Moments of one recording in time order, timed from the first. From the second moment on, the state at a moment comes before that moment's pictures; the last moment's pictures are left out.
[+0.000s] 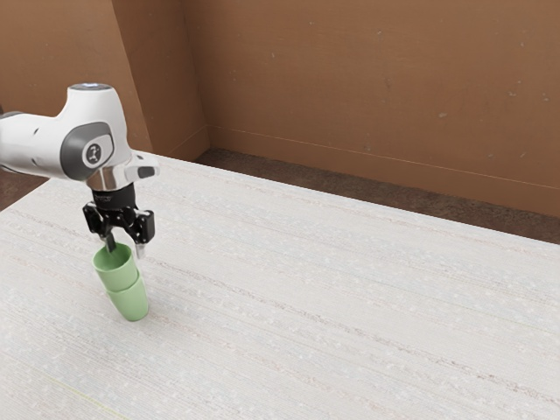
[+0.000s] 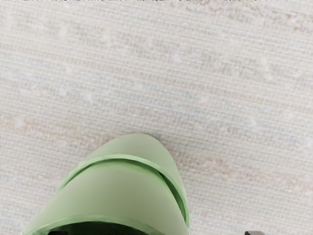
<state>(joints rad) 0.54 0.00 -0.34 -2.12 0.06 2.02 -0.03</state>
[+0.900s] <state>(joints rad) 0.32 -0.06 -0.23 -2.04 0.06 1.88 -0.06</state>
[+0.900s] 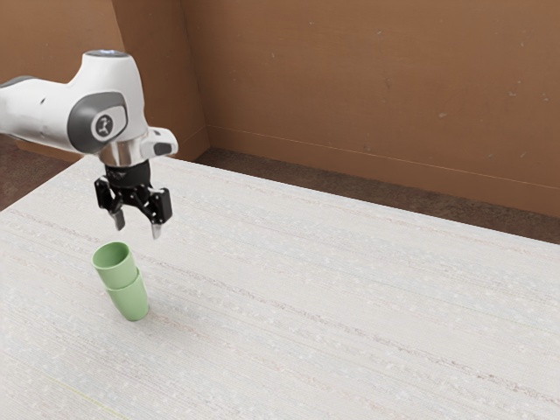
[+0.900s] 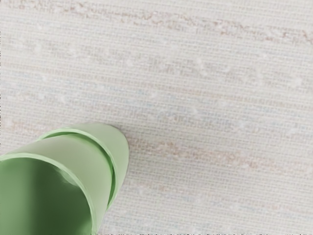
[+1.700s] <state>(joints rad) 0.00 -0.01 0.02 -1.85 0.06 1.73 -0.02</state>
